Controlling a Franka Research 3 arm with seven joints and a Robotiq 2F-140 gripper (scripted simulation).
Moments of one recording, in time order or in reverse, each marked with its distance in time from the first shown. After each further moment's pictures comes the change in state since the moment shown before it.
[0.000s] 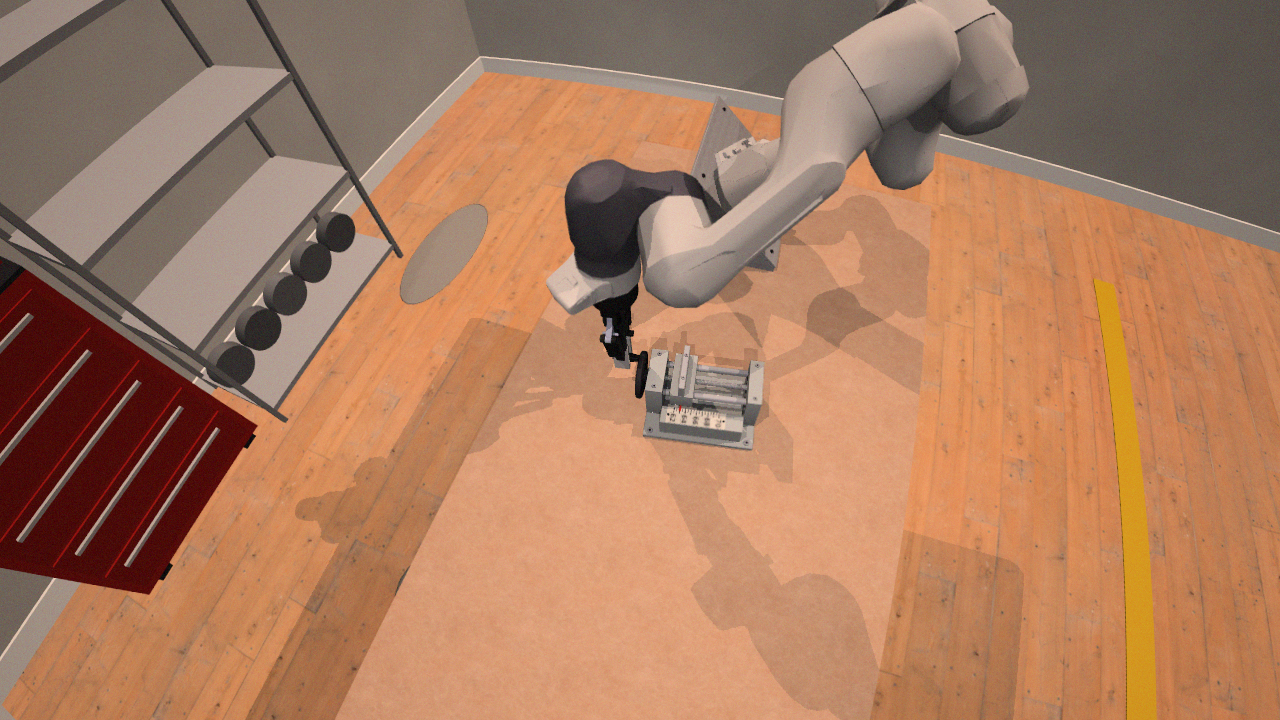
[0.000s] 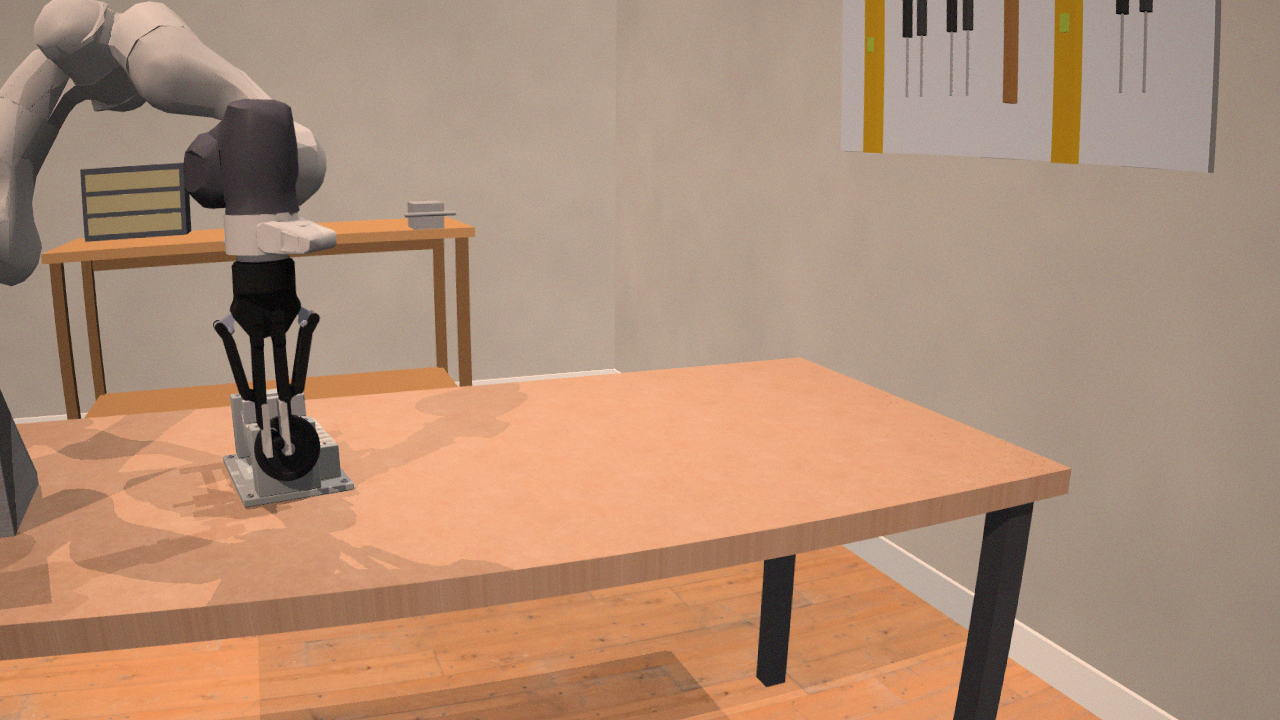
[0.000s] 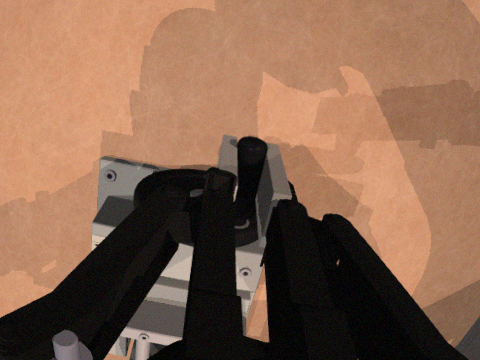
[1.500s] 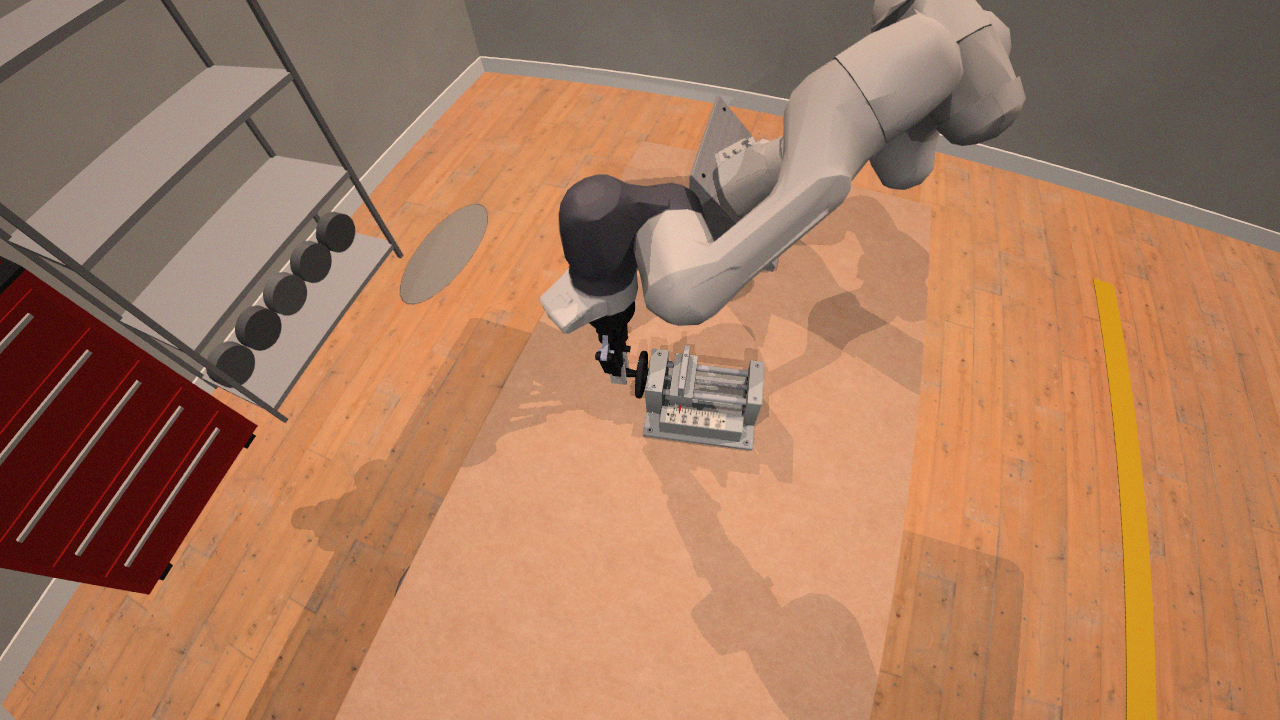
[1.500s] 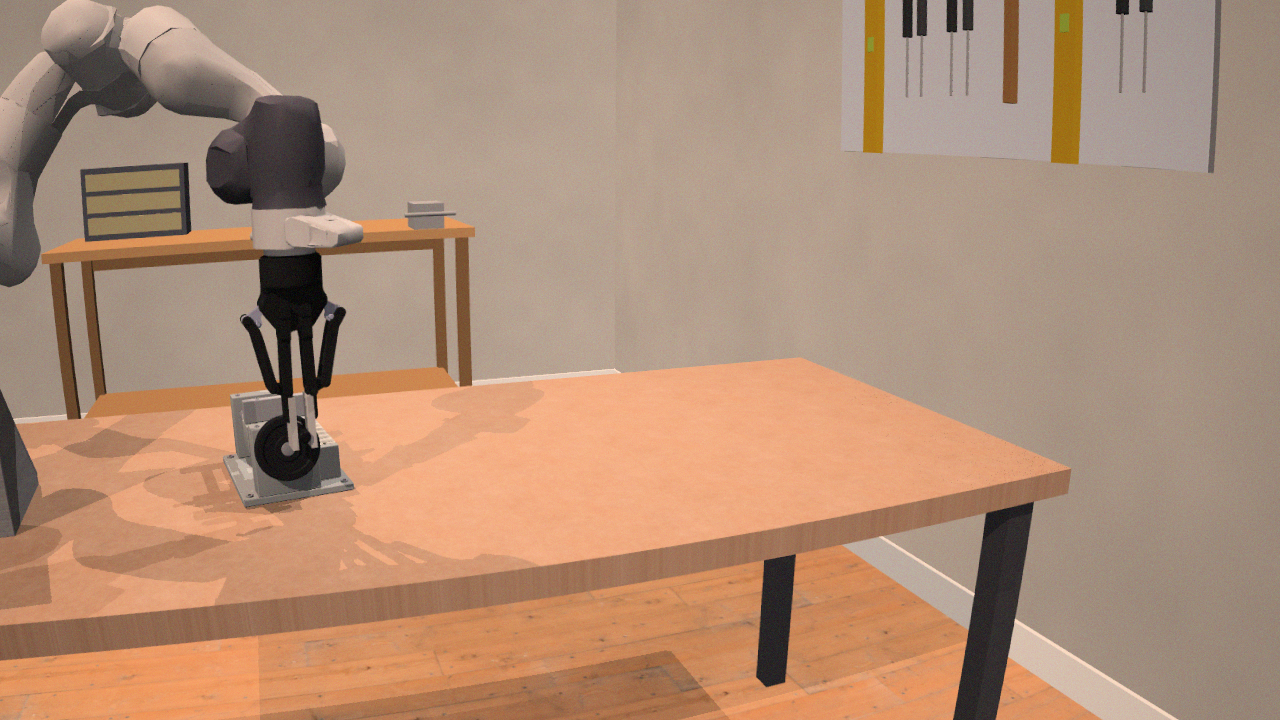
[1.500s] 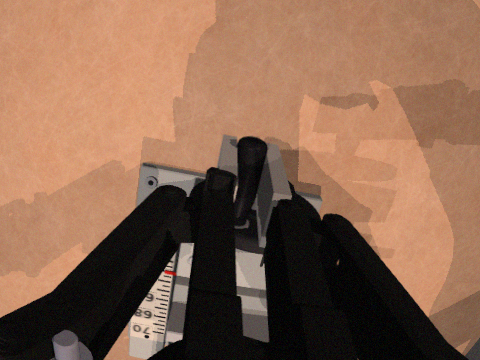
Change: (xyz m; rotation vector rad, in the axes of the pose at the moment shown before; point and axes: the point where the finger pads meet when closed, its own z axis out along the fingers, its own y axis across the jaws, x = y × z) arm 0.000 -0.033 -0.004 0.002 0.005 0.000
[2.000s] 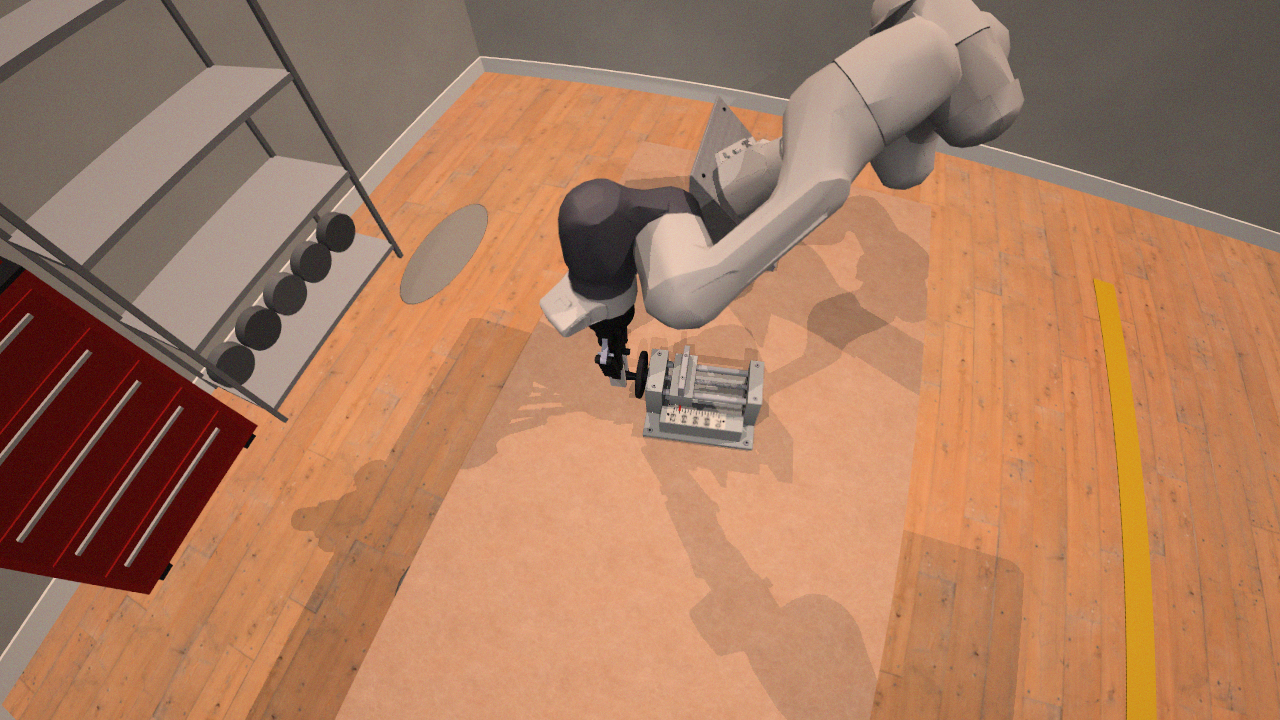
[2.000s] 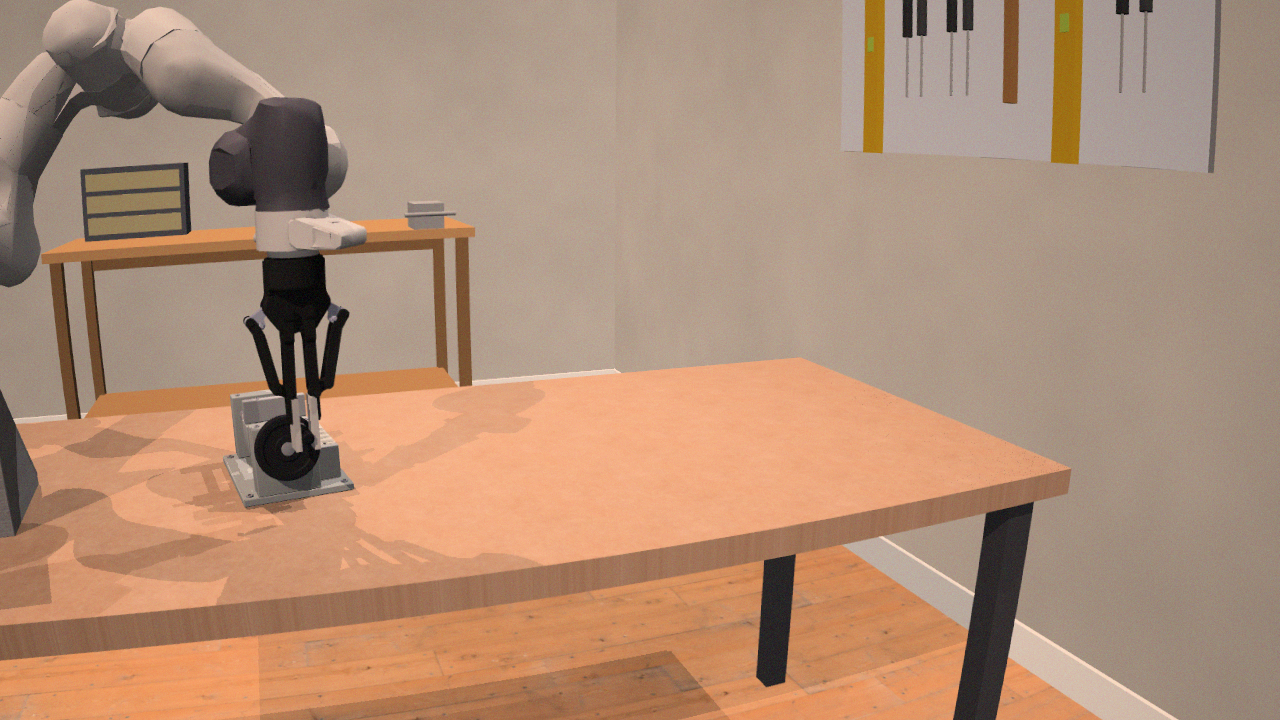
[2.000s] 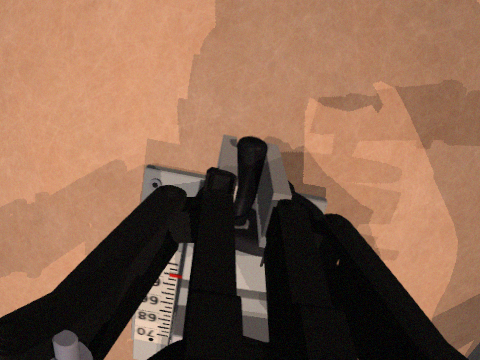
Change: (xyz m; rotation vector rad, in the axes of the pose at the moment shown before) arm 0.000 -0.004 0.003 0.000 -0.001 0.001
